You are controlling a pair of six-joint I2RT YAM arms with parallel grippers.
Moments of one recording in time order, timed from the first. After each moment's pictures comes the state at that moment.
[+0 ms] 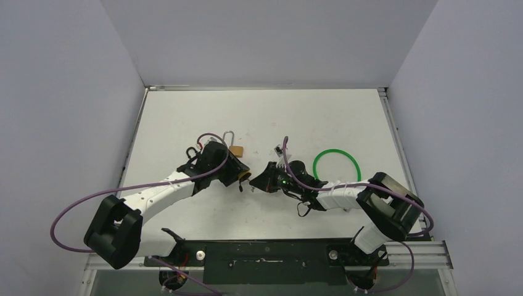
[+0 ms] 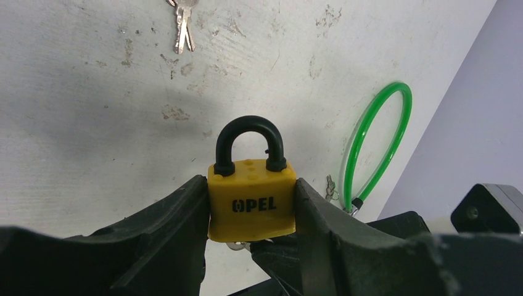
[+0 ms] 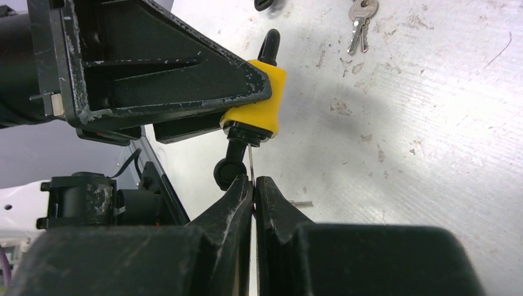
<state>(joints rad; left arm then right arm) -0.60 1.30 0.71 -0.20 0.02 -1.24 0.83 1.55 0.53 0.68 -0.22 0.81</state>
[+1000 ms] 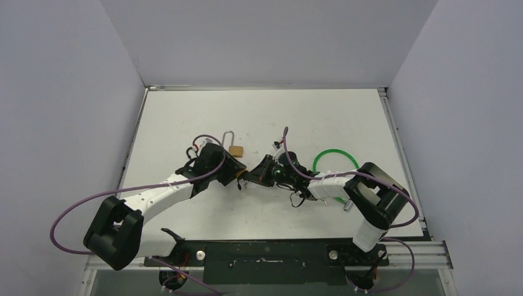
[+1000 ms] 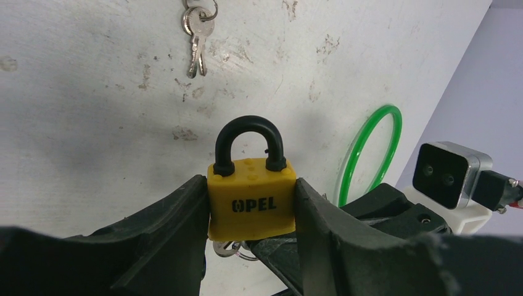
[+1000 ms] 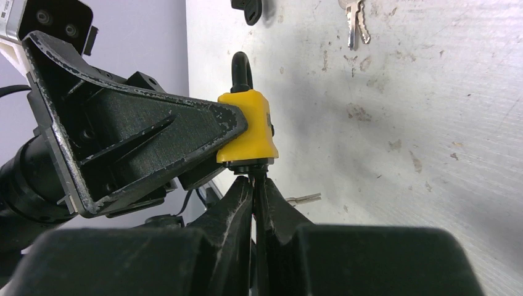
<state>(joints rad) -0.57 1.29 0.66 -0.13 -0.01 -1.27 0.79 1.68 0.68 0.58 -0.27 1.16</state>
